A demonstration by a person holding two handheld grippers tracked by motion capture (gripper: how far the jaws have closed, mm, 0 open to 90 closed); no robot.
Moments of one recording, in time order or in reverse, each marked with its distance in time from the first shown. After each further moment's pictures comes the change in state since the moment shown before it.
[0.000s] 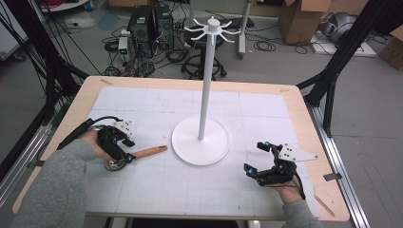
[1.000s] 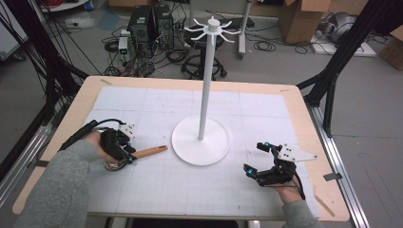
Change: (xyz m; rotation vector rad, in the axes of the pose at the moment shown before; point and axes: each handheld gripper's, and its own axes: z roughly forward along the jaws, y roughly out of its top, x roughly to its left) left arm -0.005 0.003 0.008 0.079 -0.004 0.009; right arm -0.001 -0.001 0.001 0.011 -0.002 0.000
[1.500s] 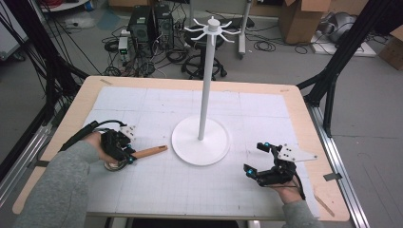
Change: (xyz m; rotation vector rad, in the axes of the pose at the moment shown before) left arm -0.005 0.002 0.001 0.014 0.013 0.003; right arm 0.000 0.000 0.000 0.003 -0.001 0.000
